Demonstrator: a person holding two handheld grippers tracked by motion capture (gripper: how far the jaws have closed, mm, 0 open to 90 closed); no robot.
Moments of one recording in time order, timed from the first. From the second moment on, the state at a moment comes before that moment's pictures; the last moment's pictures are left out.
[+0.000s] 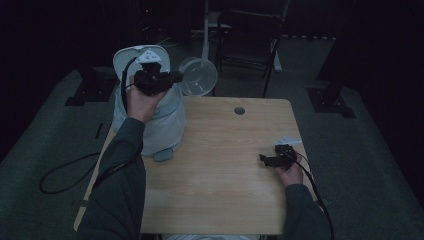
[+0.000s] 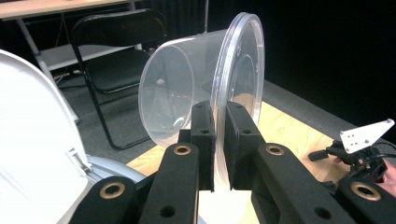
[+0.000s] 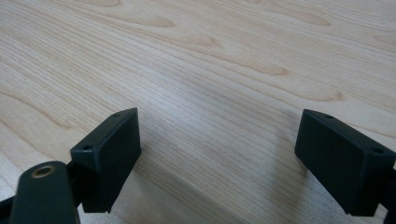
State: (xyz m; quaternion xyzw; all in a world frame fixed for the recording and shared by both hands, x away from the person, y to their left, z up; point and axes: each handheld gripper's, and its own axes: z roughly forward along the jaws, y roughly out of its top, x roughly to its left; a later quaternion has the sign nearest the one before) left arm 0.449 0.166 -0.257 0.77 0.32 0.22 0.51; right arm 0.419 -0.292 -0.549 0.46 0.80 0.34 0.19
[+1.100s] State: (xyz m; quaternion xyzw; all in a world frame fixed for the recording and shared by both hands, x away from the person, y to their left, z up) left arm 0.439 0.221 -0.236 0.74 0.36 0.25 0.52; right arm 0.419 -0.292 -0.549 0.46 0.80 0.34 0.19
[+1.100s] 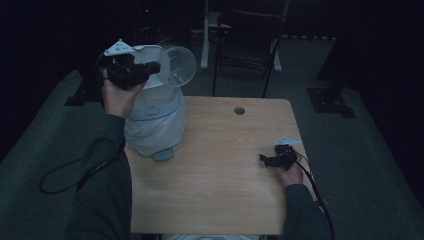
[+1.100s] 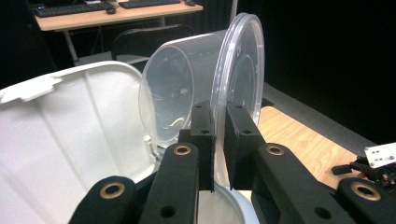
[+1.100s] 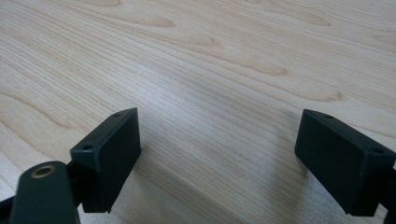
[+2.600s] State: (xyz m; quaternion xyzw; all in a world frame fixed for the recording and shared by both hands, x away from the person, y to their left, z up) left arm 0.421 0.292 -0.256 0.71 0.40 0.25 0.52; right arm 0.418 -0.292 -0.549 0.46 0.80 0.34 0.19
